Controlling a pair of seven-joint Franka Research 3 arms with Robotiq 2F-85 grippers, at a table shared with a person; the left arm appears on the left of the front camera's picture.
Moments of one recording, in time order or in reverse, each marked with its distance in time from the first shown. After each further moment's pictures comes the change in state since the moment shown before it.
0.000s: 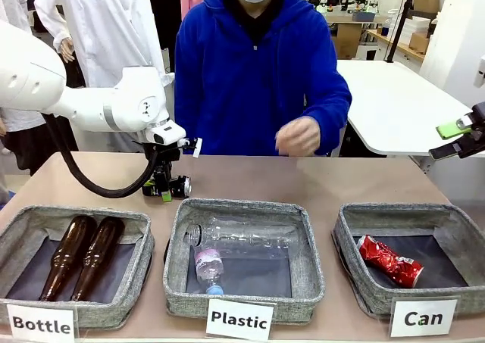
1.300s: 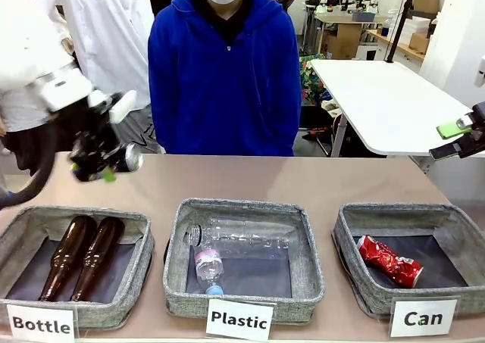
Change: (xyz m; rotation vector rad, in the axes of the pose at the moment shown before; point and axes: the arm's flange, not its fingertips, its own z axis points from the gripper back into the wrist) left arm -0.107 -0.201 0.158 0.142 -0.212 -0.210; right arm 0.000 0.000 0.000 0.000 -0.001 0.000
